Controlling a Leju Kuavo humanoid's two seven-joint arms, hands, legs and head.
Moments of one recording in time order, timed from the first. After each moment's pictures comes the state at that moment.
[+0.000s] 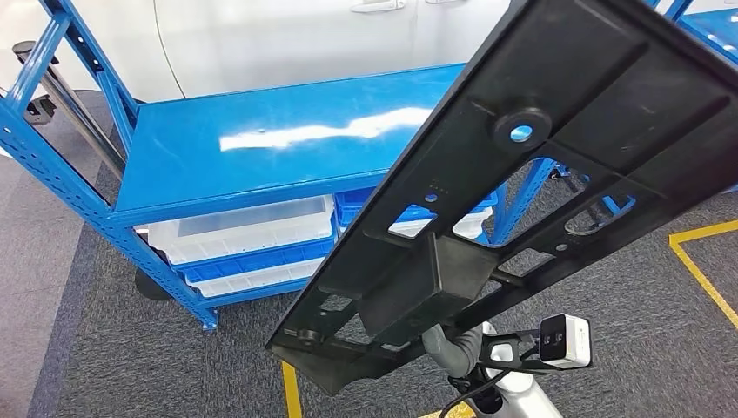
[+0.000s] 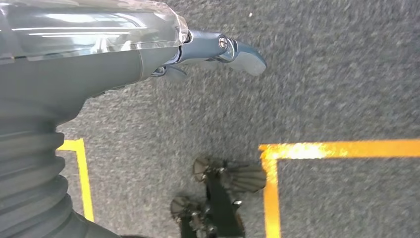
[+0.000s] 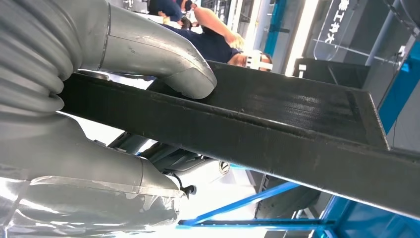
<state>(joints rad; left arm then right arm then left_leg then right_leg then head) -0.09 -0.03 1.27 -0.23 -0.98 0.02 -0.23 -0.15 -0.10 0.47 -1.75 -0.33 0.56 -0.65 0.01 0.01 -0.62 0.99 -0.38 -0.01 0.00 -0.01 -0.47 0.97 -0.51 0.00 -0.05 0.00</state>
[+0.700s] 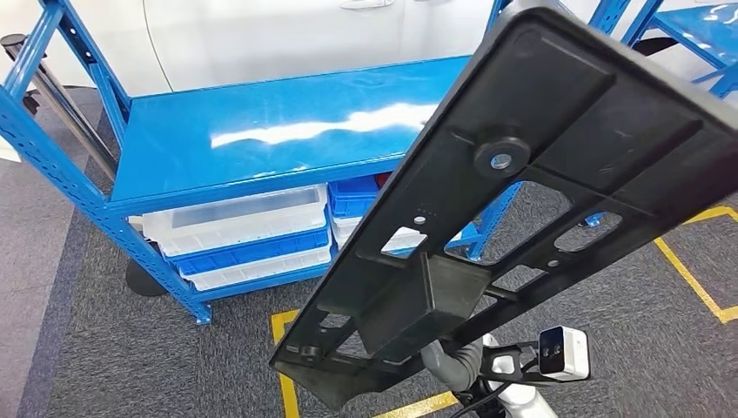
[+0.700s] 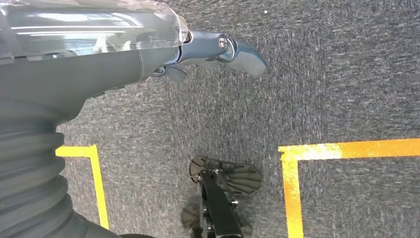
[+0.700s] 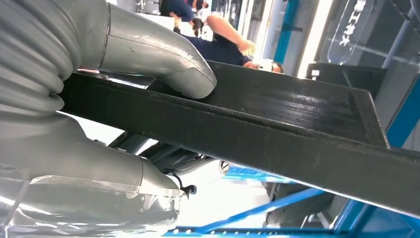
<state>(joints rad) -0.08 -0.04 1.27 -0.23 -0.99 0.04 -0.22 -0.11 -0.12 0.48 -1.76 -0.31 0.57 -0.65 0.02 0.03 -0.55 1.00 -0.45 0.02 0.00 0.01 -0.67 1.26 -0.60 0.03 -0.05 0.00</state>
